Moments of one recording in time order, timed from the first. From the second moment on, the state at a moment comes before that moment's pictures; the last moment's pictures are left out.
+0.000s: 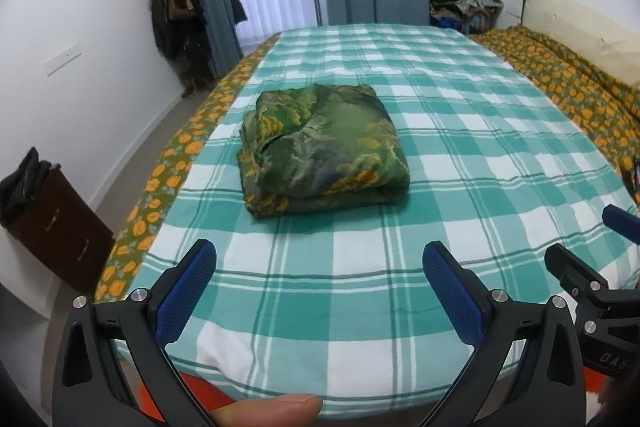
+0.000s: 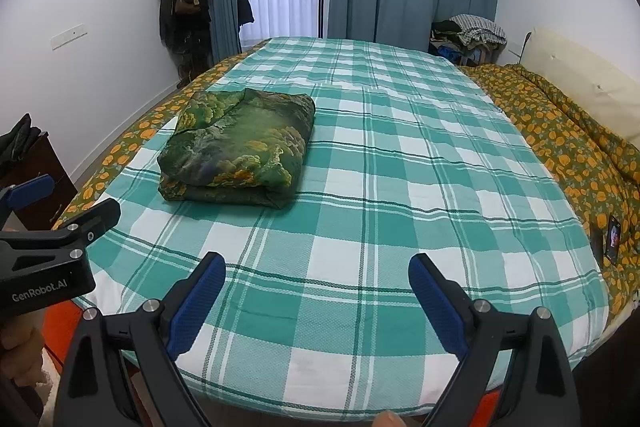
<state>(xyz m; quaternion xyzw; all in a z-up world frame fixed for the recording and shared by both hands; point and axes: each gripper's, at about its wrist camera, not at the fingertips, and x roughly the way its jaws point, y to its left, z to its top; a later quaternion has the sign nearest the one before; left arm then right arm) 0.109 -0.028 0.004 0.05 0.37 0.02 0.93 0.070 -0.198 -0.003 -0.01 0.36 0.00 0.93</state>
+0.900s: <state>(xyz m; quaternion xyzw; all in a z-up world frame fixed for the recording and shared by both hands) 0.107 -0.029 0.005 0.06 0.37 0.02 0.93 0.068 -0.194 0.003 -0.01 0.37 0.01 0.93</state>
